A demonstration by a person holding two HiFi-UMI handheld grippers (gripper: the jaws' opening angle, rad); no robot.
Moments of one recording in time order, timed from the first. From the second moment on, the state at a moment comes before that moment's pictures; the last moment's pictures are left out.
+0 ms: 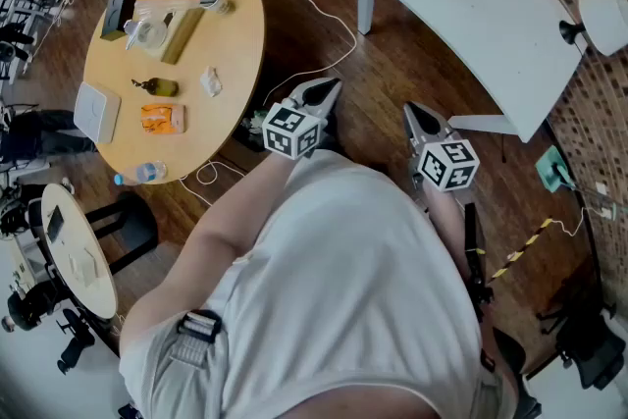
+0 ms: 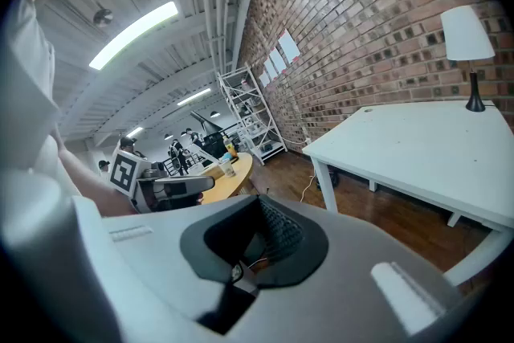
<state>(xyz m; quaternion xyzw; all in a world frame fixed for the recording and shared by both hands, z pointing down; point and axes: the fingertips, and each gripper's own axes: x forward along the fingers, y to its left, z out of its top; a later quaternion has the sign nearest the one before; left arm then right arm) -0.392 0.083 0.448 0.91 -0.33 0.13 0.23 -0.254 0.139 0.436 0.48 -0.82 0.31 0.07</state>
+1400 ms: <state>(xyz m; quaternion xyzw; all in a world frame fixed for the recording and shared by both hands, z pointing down) -0.781 -0.030 0.632 0.71 -0.53 0.37 0.28 -0.431 -0.016 0.475 0.42 -0.83 0.33 0.19</state>
